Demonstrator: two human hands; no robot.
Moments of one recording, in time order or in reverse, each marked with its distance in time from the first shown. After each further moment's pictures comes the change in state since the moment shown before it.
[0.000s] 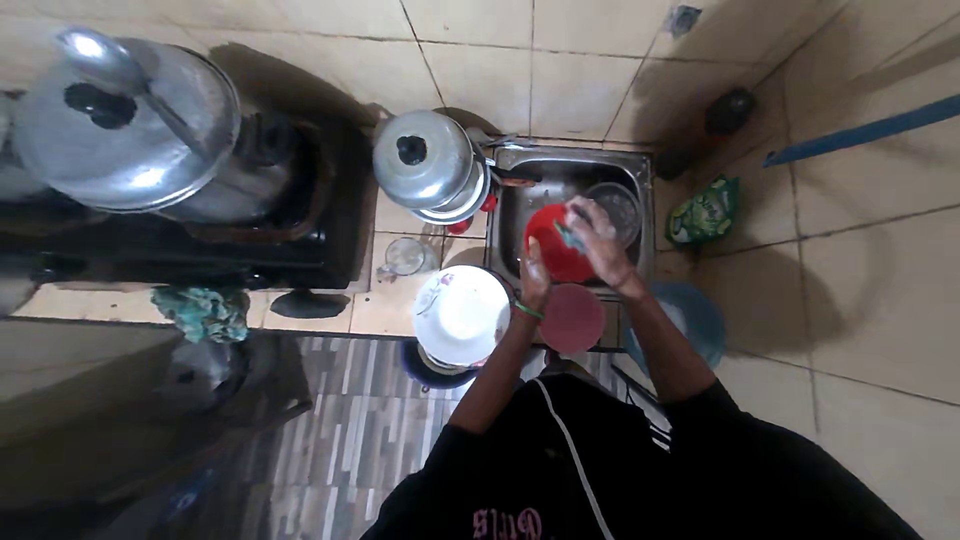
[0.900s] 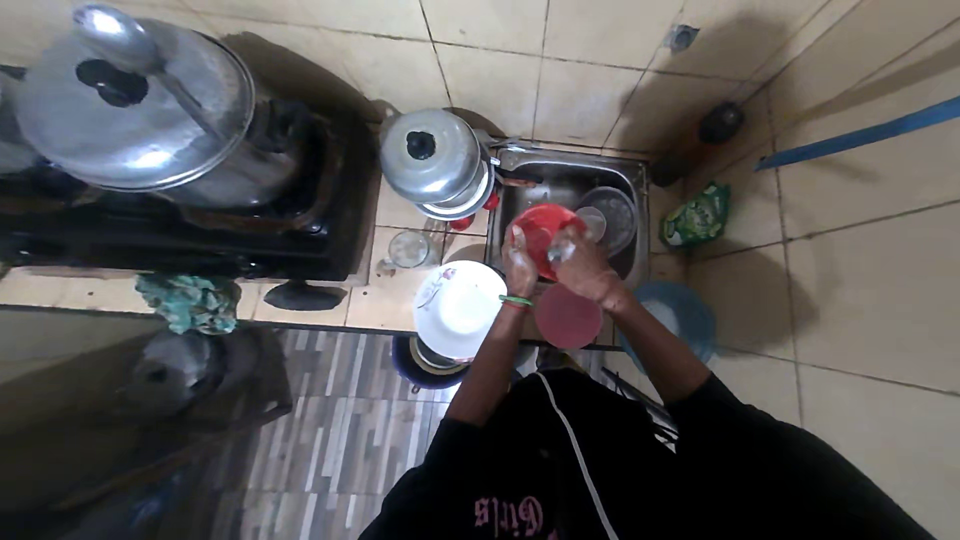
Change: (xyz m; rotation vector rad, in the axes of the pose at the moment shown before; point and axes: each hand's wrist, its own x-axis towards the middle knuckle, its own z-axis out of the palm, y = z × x) left_hand 0.015 0.020 -0.021 -0.041 0.154 0.187; right_hand -0.021 -0.032 0.025 -0.582 -0.225 -0.006
